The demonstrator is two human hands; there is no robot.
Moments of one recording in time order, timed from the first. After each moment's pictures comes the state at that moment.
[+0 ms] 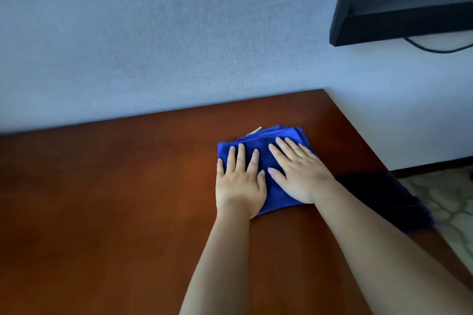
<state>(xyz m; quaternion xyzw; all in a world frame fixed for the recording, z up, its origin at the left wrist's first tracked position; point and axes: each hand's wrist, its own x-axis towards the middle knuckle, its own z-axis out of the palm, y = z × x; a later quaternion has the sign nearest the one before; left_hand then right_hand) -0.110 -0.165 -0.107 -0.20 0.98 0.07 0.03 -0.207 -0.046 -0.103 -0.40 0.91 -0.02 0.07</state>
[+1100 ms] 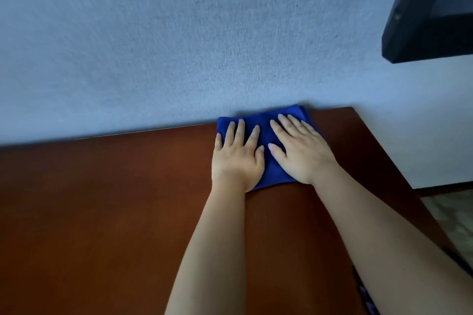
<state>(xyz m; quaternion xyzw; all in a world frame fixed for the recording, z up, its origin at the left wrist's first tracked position) -0.250 -0.249 -0.108 -0.20 0.98 0.08 0.01 -0.343 -0.127 -0.107 -0.40 0.92 -0.04 0.02</state>
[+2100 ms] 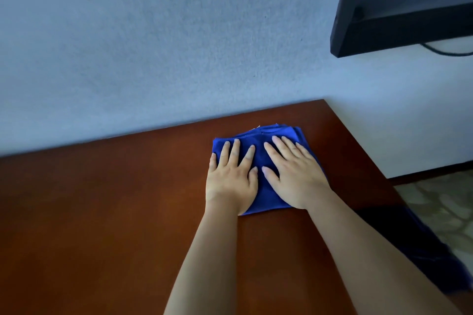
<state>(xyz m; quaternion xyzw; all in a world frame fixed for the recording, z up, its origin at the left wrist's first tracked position) -0.185 -0.203 -0.105 -0.17 0.98 0.05 0.03 -0.265 -0.073 -0.111 -0.38 0.92 -0.06 0.01</state>
